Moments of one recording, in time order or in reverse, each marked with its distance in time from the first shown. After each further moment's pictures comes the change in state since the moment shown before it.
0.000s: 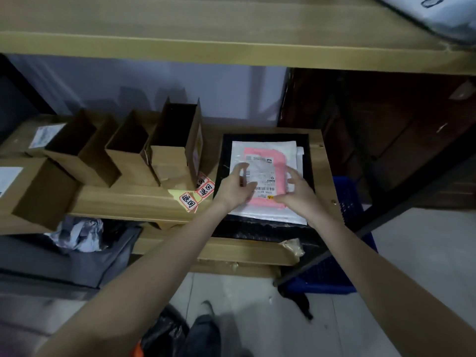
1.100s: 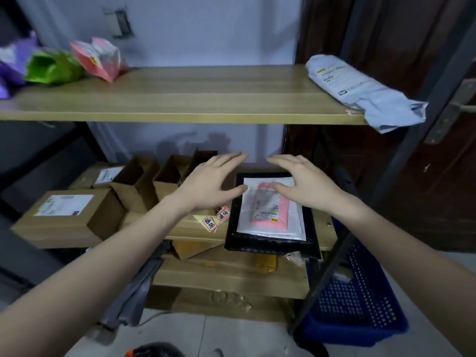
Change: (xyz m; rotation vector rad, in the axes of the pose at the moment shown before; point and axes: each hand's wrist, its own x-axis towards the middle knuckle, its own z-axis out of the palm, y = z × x) left_hand -0.129 0.092 -0.129 0.822 0.161 0.609; right_hand -0.111 -0.113 -0.056 -0.634 0.116 -0.656
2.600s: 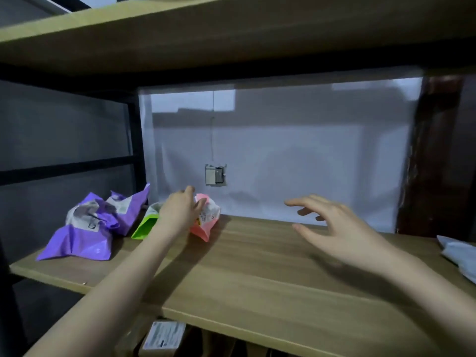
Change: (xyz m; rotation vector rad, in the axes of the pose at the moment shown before) left_hand 0.095 -0.291 -0.225 0.179 0.469 -0.641; right_hand 0.244 -0.158 -0.091 0.016 0.290 -0.344
